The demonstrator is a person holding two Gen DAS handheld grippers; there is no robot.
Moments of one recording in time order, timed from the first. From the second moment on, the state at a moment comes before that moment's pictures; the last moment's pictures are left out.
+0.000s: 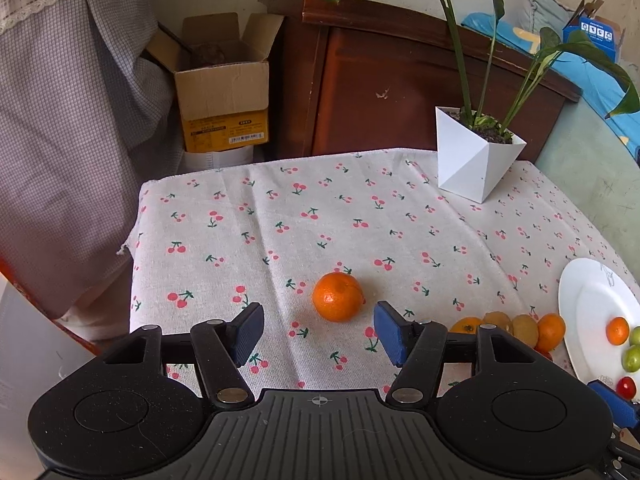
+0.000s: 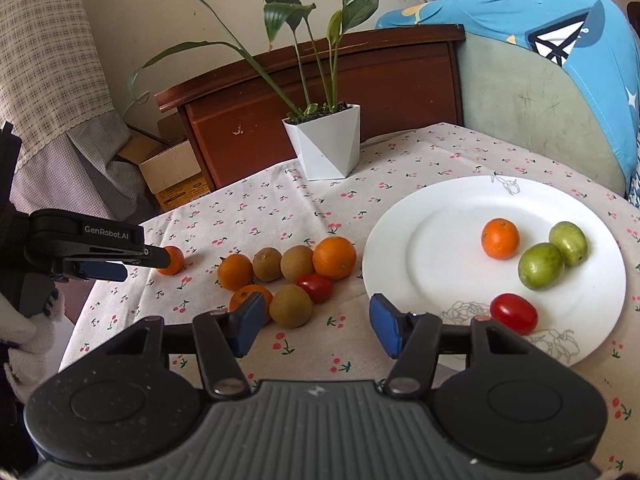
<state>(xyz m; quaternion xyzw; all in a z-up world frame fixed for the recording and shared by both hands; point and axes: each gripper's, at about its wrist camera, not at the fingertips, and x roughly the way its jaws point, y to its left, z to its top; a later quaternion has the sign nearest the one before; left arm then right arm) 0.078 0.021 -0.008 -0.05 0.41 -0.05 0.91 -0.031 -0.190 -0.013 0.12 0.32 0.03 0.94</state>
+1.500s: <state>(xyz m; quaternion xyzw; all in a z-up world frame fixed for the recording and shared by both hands) 0.058 0.010 -0.020 -0.05 0.37 -0.06 0.93 -0.018 -0.168 -0.021 0.10 0.33 0.04 0.94</state>
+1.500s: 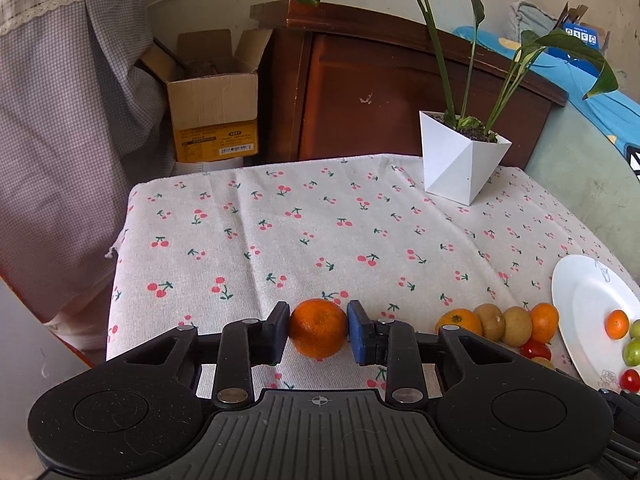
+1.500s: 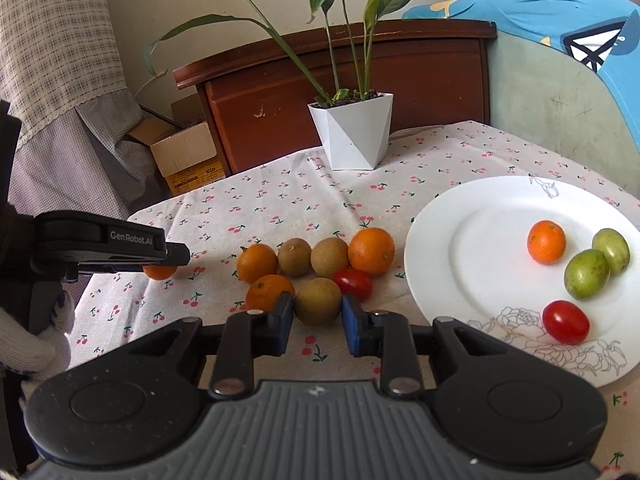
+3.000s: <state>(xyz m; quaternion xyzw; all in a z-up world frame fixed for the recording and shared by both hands) 0.006 -0.075 0.004 -0.10 0.35 -0.19 0.91 -0.053 -0.250 0.006 0.15 0.29 -0.09 0.94</state>
